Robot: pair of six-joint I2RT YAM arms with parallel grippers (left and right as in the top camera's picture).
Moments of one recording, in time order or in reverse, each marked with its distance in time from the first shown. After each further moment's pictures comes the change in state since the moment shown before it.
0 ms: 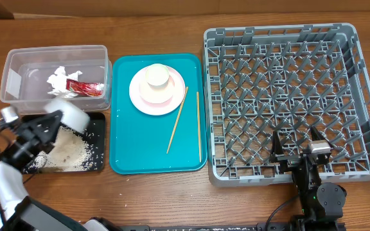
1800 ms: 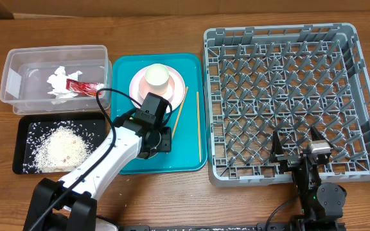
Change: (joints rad) left arm -1.305 0.087 0.039 -0.137 -1.399 -0.190; right arm 0.000 0.000 0.000 0.000 0.000 0.000
